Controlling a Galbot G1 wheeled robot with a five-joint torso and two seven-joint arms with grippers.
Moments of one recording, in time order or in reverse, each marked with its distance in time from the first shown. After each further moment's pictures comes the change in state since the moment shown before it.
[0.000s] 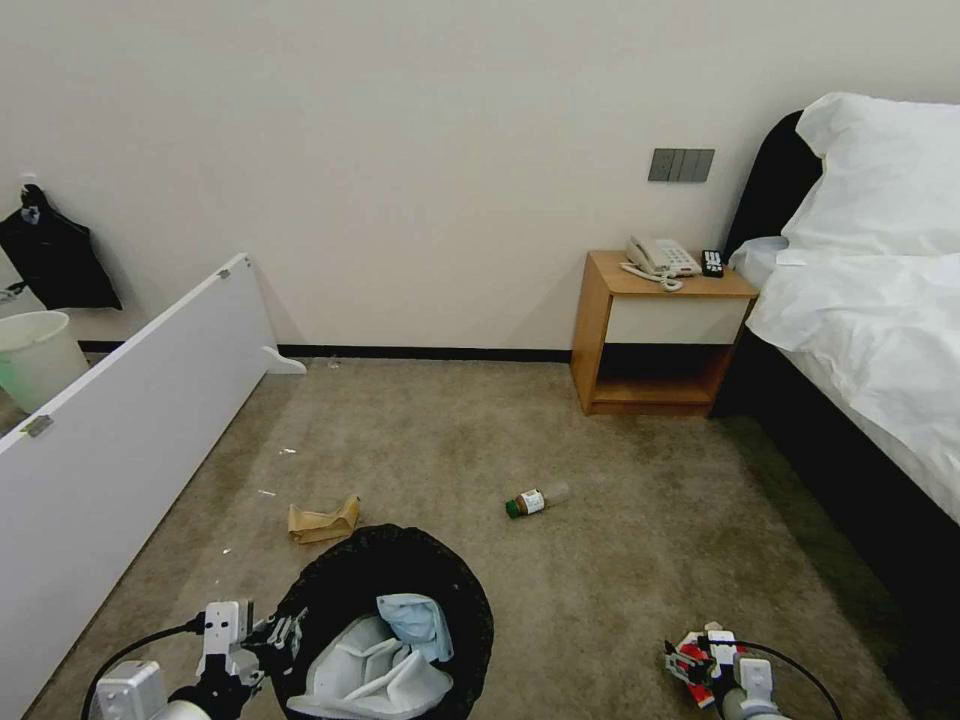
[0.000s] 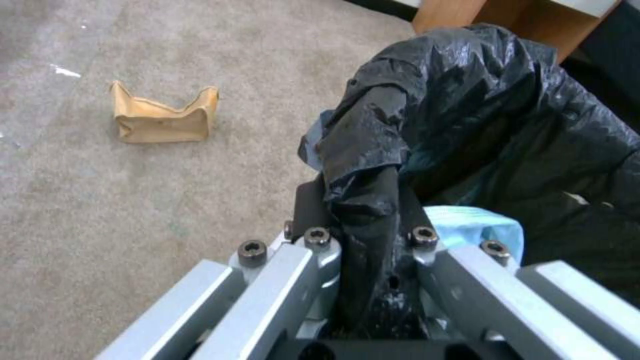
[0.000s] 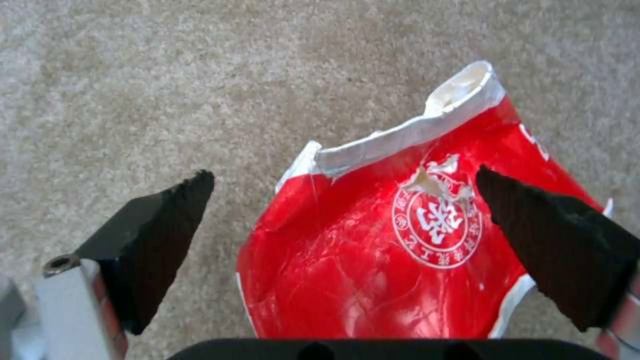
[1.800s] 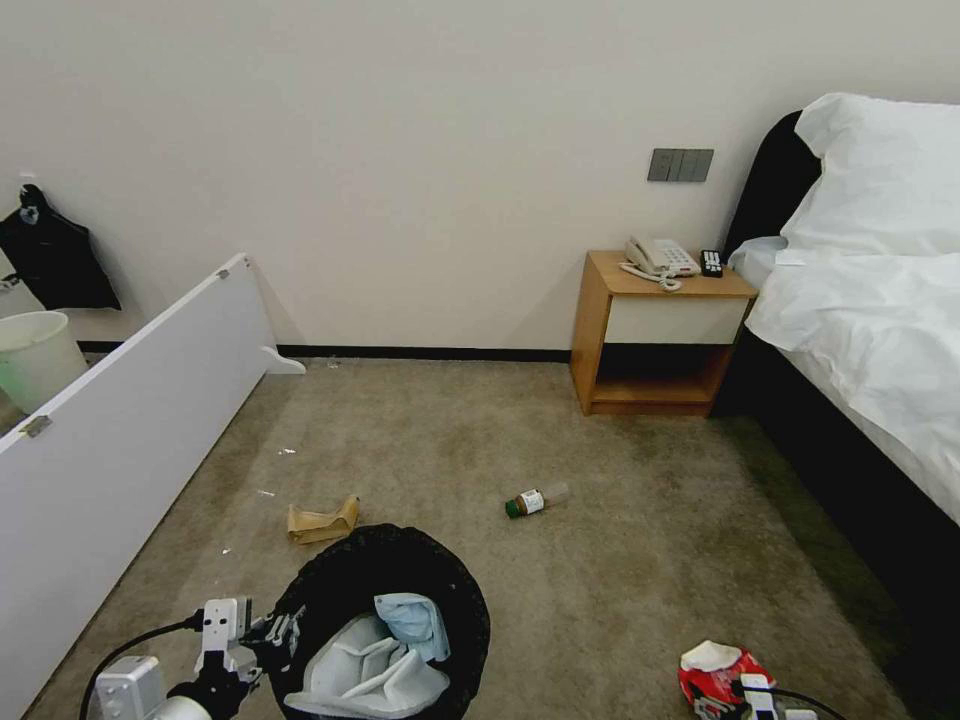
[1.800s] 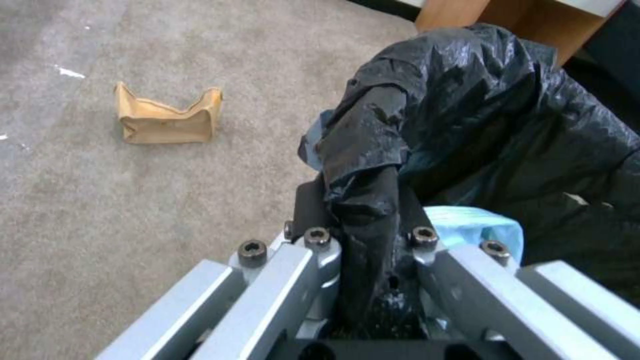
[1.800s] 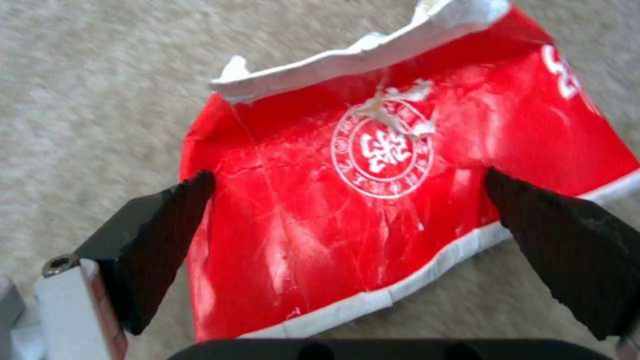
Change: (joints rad) left arm -0.007 0.006 -0.006 0.006 -0.008 0.006 -0.005; right arm -0.042 -0.020 0.069 -0.100 -0.073 0.141 -0.207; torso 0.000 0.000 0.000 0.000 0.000
